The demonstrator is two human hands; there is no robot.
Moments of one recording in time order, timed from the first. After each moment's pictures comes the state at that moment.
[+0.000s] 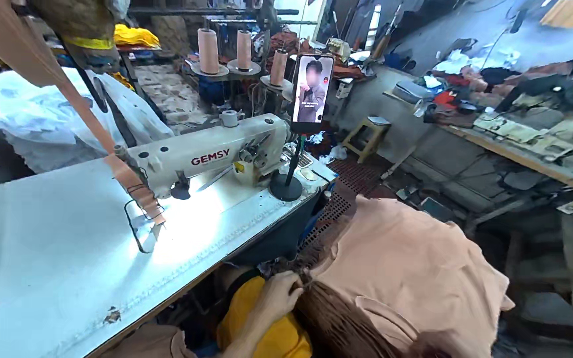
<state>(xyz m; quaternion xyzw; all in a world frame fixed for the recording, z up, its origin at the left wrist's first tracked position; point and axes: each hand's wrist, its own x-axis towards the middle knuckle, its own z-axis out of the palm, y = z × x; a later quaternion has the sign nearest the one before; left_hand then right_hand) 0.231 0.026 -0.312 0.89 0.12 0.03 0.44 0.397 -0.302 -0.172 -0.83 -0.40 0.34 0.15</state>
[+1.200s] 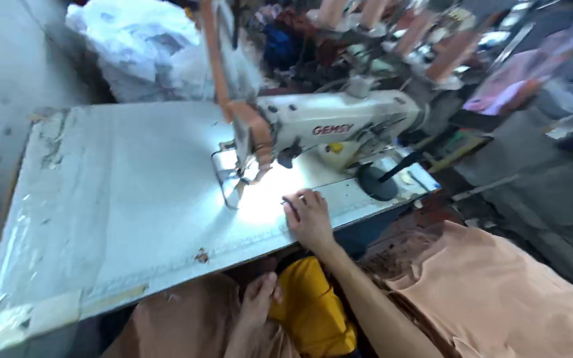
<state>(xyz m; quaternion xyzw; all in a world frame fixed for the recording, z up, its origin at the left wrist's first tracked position) 0.046 0.054 -0.349 0.40 0.27 0.41 0.77 0.252 0.137 -0.262 -0.71 -0.65 -0.08 0.27</state>
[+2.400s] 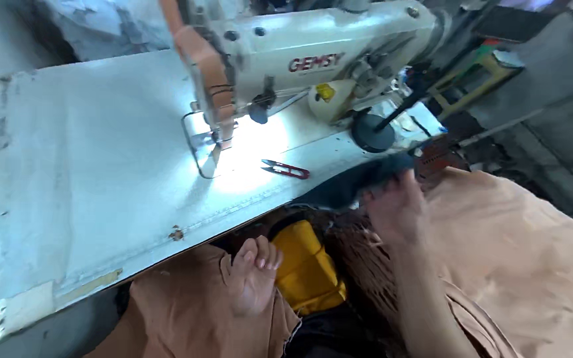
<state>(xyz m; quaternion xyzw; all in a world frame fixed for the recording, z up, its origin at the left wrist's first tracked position) 0.076 0.038 -0.287 0.16 0.05 0.51 0.84 0.343 0.004 -0.221 -0.48 -0.19 0.35 0.78</state>
